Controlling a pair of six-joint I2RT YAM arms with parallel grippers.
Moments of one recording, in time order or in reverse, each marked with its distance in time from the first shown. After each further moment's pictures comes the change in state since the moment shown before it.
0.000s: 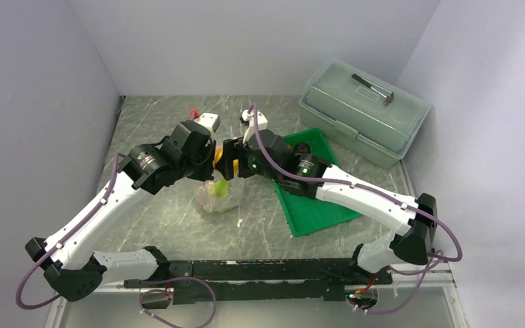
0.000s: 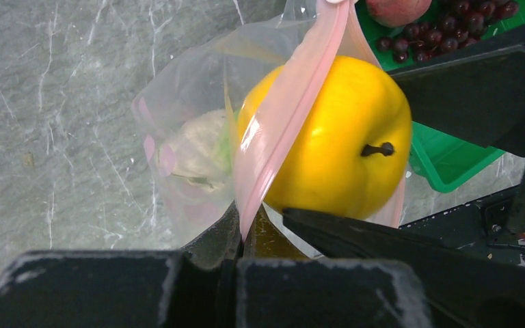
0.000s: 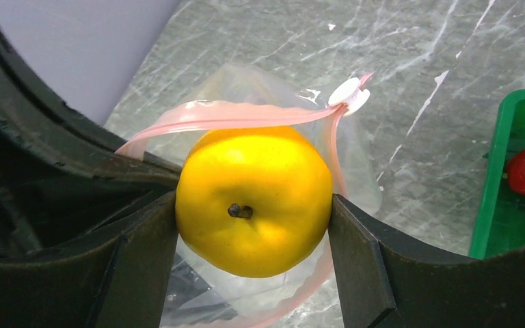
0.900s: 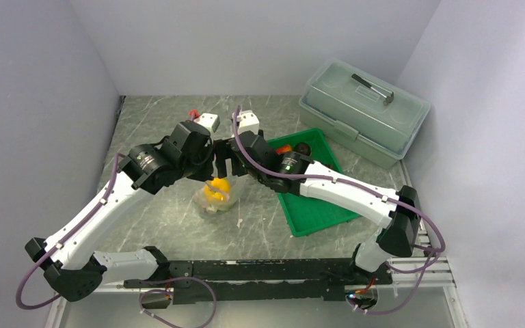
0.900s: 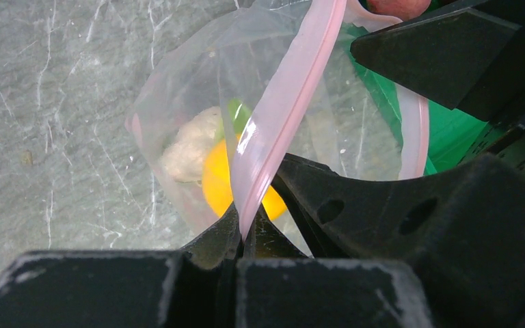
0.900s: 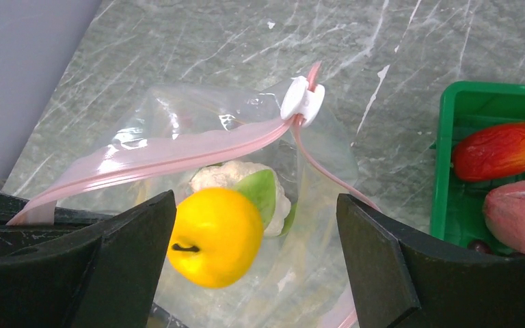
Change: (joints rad) left arm 0.001 0.000 0.000 -0.005 0.007 0.000; right arm 0.023 0.134 0.095 -0.086 0.186 -0.012
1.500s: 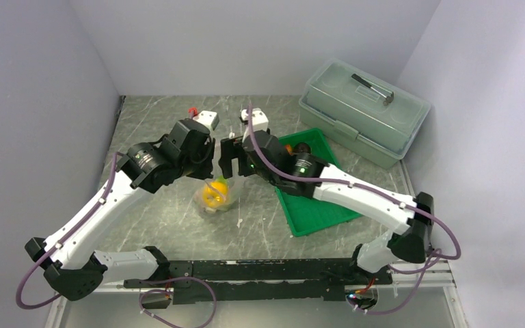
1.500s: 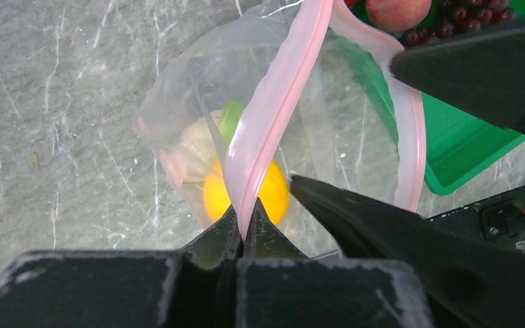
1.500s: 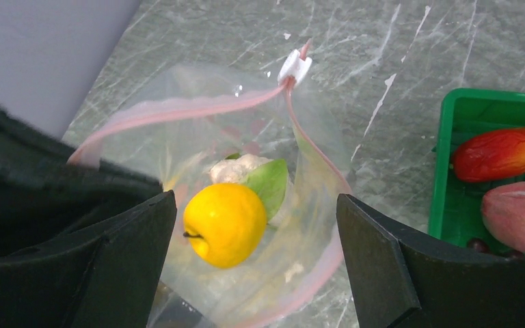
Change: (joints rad) left arm 0.000 0.003 0.021 -0.008 -0.012 0.000; right arm 0.000 -0.067 -0.016 -0.001 -0.021 -0.004
